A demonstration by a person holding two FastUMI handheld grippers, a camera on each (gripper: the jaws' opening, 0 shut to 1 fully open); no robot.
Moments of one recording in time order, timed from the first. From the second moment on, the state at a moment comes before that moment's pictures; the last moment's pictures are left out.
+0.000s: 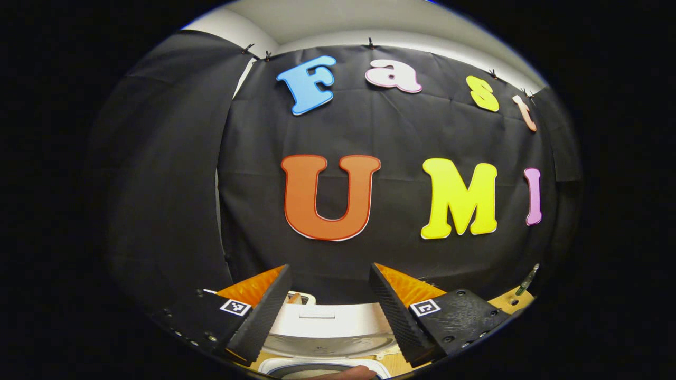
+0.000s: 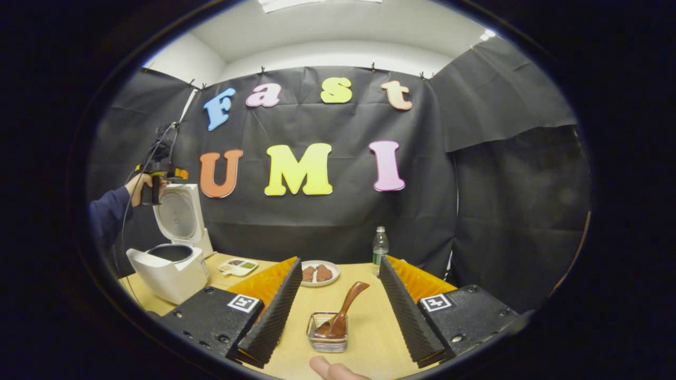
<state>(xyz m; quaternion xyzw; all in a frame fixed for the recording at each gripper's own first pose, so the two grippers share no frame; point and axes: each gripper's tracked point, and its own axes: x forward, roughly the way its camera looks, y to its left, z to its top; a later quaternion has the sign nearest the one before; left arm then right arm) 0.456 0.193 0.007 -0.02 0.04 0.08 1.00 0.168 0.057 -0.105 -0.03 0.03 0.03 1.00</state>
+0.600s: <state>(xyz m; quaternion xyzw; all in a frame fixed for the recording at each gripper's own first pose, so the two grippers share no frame) 0.404 0.175 -0.016 0.01 0.11 0.07 0.99 0.136 0.054 -0.100 -0.02 0.03 0.04 1.00</state>
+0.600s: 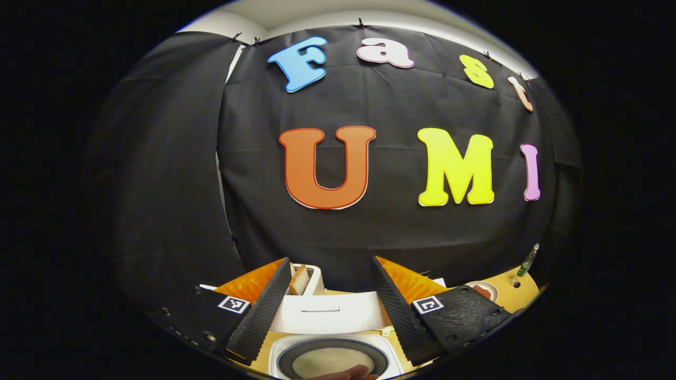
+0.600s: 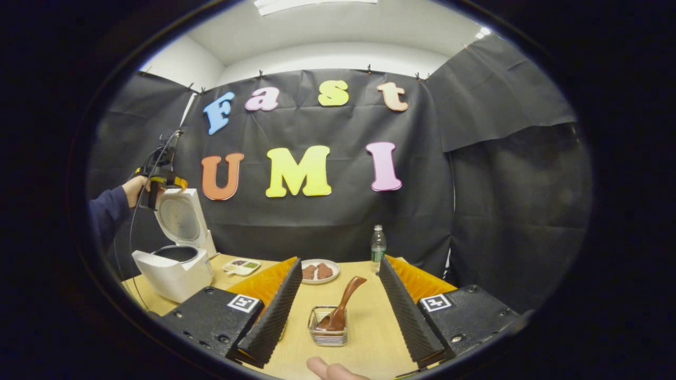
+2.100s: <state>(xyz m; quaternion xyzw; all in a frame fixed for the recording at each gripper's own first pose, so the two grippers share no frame) 0.239 0.127 -0.179 -0.01 0.21 0.04 0.98 0.054 0.085 -0.117 -0.01 0.03 0.09 1.00</state>
